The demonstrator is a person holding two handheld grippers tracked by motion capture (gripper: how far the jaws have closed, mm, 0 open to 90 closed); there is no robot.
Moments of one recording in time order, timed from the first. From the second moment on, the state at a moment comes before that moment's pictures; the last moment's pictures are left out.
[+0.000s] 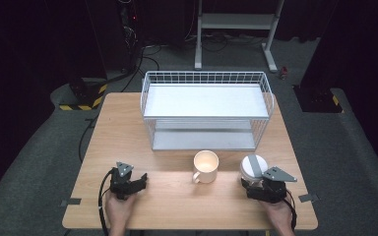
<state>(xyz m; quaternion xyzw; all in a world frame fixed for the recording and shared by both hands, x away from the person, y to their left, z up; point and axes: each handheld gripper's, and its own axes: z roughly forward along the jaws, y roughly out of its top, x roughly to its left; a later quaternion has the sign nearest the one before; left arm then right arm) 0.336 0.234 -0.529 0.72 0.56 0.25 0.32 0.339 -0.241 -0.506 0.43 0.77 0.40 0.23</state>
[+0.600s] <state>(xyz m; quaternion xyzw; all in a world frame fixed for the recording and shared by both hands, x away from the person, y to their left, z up) 0.336 0.234 -0.529 0.72 0.56 0.25 0.32 0.349 -0.232 -0.503 0.42 0.77 0.41 0.25</state>
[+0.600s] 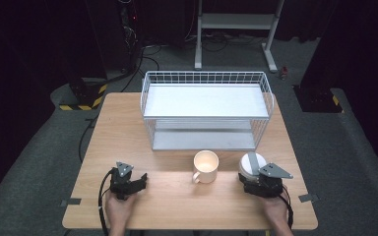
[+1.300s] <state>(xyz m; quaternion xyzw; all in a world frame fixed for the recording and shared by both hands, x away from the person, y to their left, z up) 0.336 0.234 -0.529 0.72 0.56 0.25 0.32 0.392 -0.216 -0.487 0.43 0.77 0.41 0.24</state>
